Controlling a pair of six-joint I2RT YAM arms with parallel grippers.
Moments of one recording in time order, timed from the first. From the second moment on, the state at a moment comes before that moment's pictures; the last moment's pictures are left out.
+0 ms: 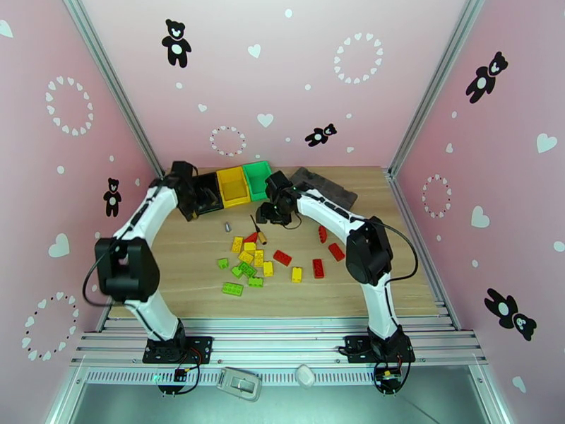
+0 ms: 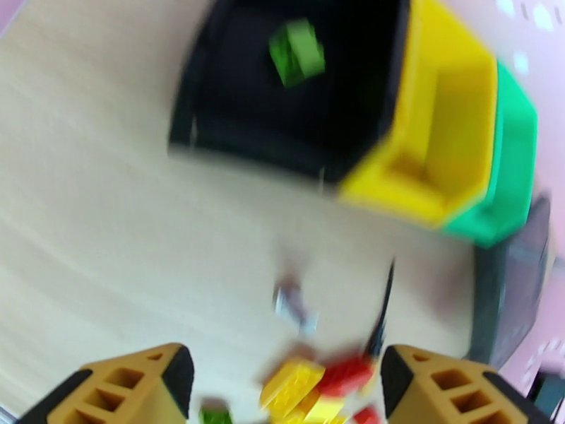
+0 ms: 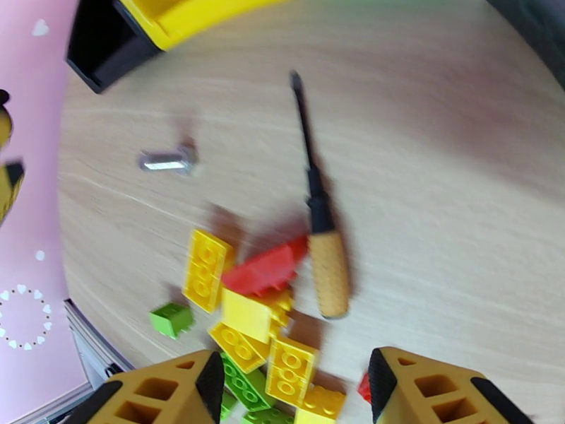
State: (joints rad) left arm -0.06 1.69 1.42 -0.90 0.15 -0.67; right arm 0.68 2.10 1.84 -0.87 -0.24 0.56
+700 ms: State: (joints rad) left arm -0.36 1.49 0.94 -0.89 0.06 -0.78; right arm 0.86 1.95 1.55 -0.86 -0.17 0.55
